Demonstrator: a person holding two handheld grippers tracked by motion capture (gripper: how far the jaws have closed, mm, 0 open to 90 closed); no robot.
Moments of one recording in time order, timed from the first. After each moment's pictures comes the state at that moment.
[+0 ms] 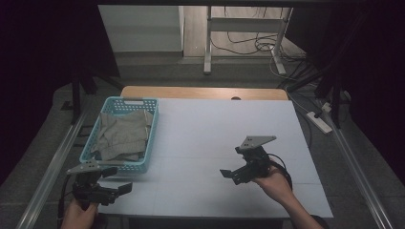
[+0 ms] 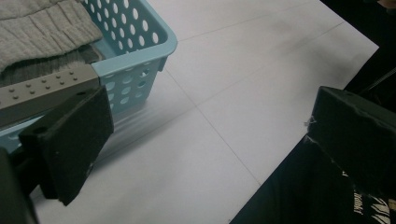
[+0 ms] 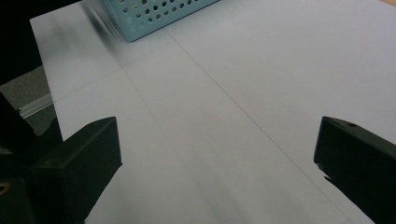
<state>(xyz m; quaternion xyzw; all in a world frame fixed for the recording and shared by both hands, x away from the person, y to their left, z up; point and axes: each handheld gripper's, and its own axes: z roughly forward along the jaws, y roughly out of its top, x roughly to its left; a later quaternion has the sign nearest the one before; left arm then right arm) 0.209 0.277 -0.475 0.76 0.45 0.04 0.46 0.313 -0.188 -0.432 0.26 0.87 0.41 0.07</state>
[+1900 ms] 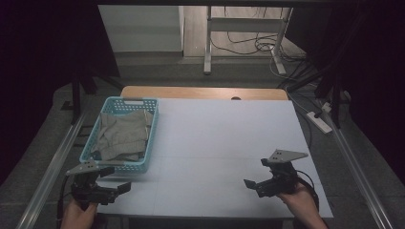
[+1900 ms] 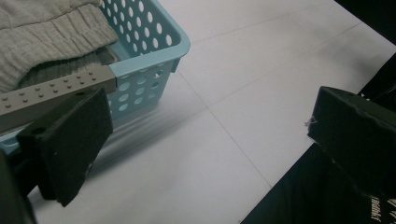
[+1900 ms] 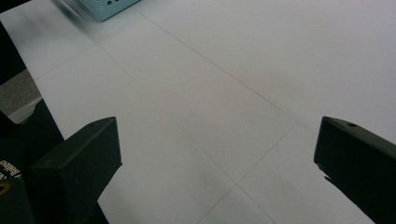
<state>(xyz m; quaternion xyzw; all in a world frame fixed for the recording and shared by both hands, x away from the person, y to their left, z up) 0.207 0.279 -0.474 0.76 0.46 0.06 0.46 0.278 -0.254 -0.439 0.32 0.85 0.41 0.10</state>
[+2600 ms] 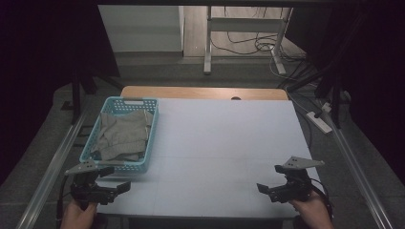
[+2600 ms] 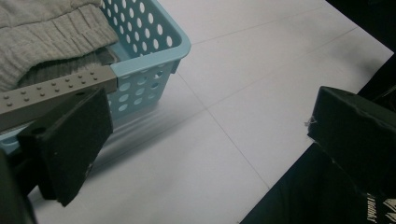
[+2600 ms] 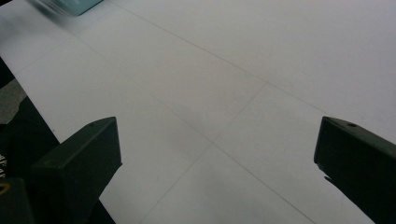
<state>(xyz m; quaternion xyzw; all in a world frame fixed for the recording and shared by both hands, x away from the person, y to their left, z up) 0.207 0.280 -0.475 0.76 0.46 0.06 0.46 0.265 -0.291 -0.450 0.37 0.83 0.40 0.11</state>
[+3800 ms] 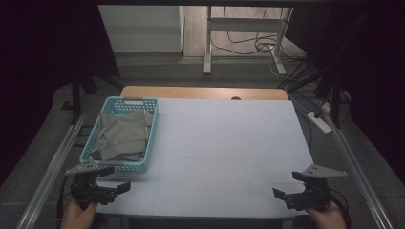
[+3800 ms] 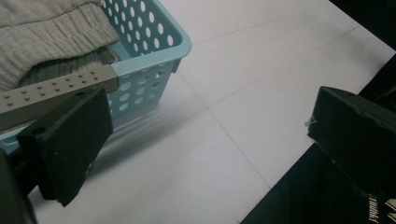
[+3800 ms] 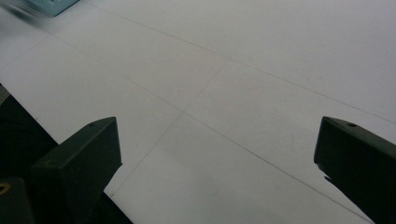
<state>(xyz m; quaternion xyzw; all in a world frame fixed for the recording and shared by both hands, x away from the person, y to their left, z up) 0.207 0.279 -0.475 0.76 0.46 0.06 0.46 0.243 -0.330 -0.448 0.41 0.81 0.40 0.13</state>
